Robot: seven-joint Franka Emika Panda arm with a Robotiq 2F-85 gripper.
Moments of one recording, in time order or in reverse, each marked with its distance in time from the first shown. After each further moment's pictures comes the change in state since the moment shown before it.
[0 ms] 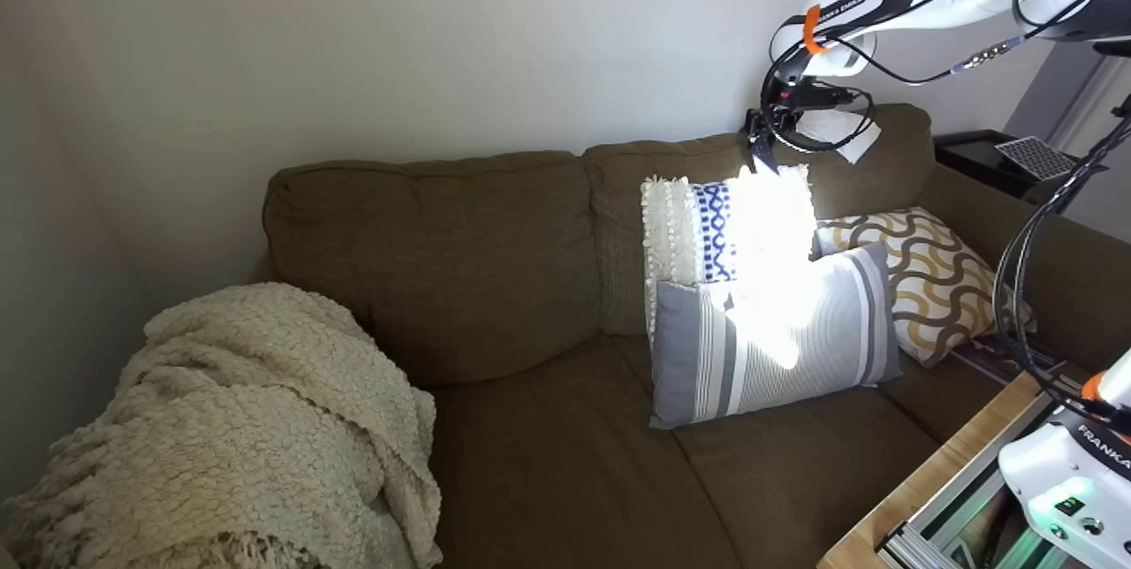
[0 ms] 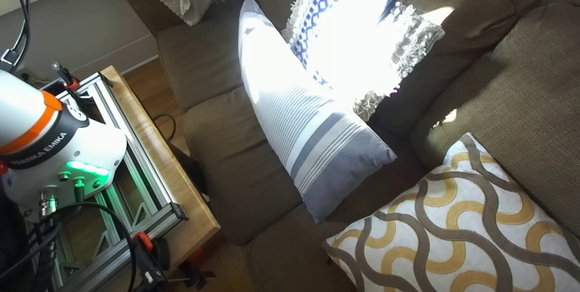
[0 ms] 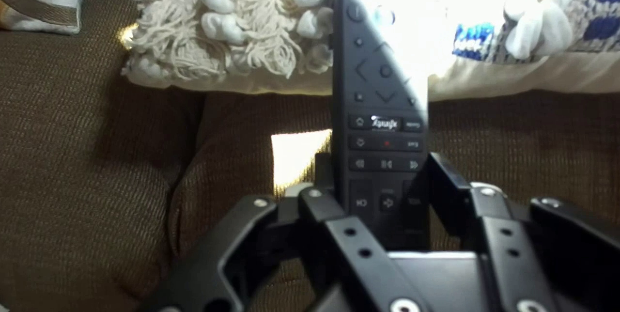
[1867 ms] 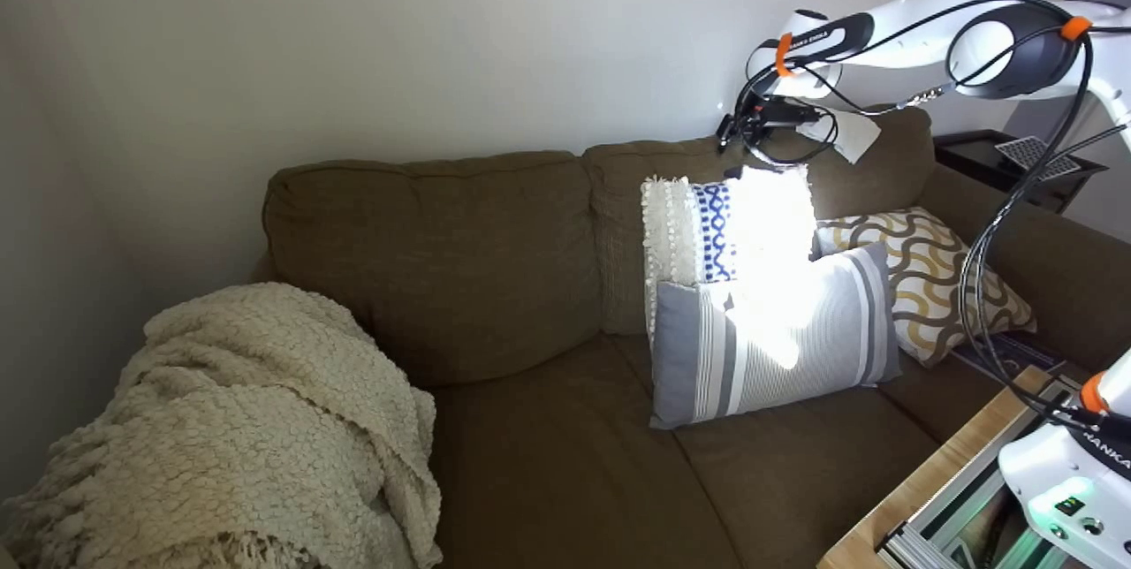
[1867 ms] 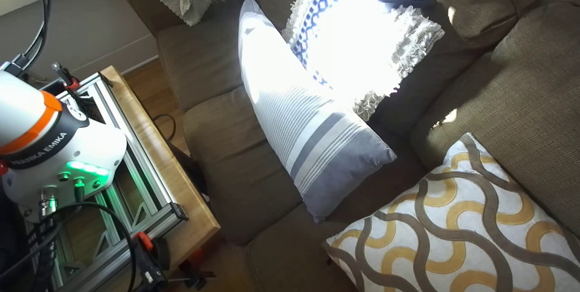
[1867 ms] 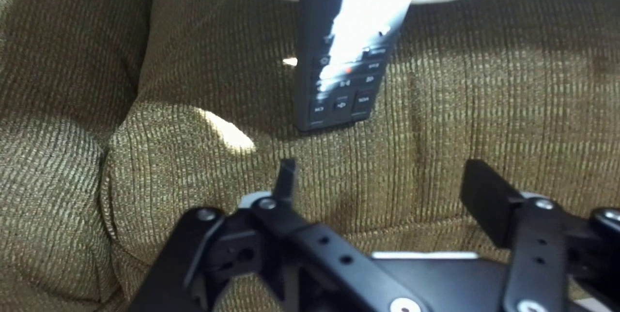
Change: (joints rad) arm -0.051 0.270 0.069 0.331 0.040 0.015 0.000
